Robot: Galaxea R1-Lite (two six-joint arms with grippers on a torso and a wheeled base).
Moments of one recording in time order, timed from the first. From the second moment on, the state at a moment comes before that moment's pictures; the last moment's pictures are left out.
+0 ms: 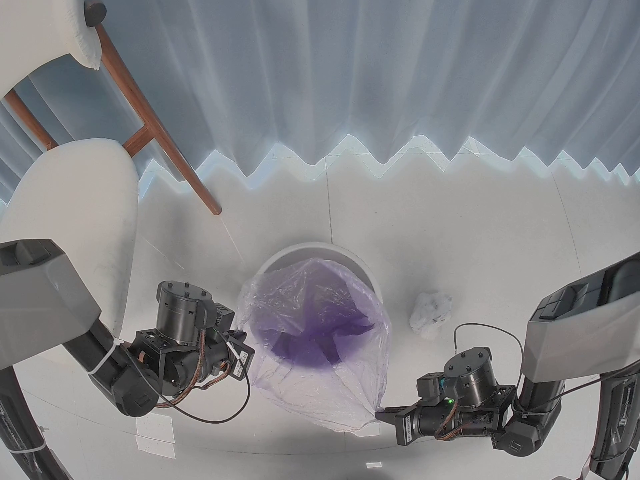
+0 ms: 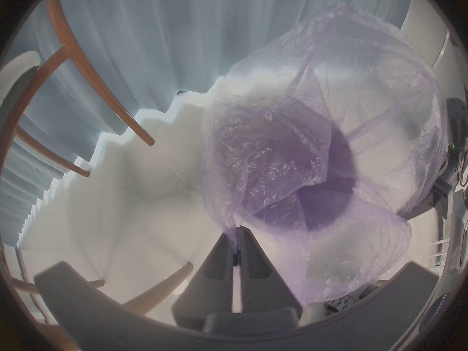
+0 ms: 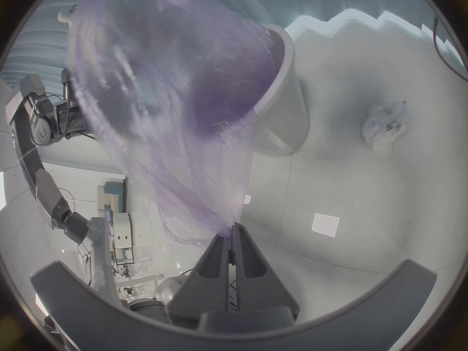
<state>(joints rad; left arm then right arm) -0.48 2.01 -0.55 -0.86 0.15 0.13 0.53 2.25 -0.34 -1.21 0.23 0.34</state>
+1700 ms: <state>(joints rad) -0.42 2.08 -0.72 -0.90 0.15 0.16 0.31 2.39 -0.54 -1.41 0.17 0.33</state>
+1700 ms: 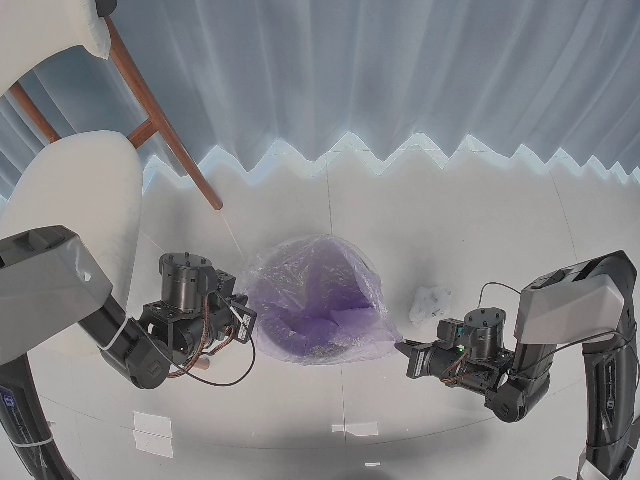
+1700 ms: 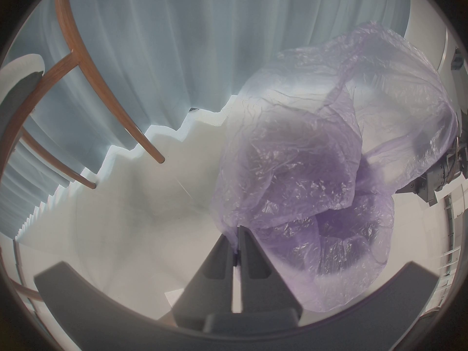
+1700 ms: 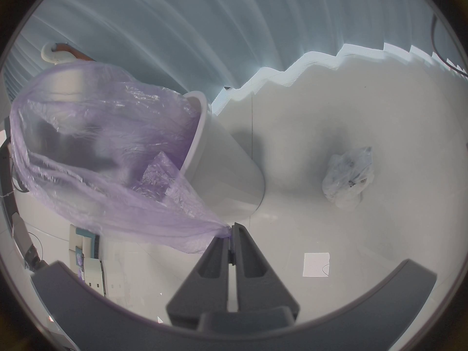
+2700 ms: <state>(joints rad) -0.42 2.08 -0.76 -0.90 0.15 0.16 0.25 2.14 -0.29 -1.55 0.43 0.26</state>
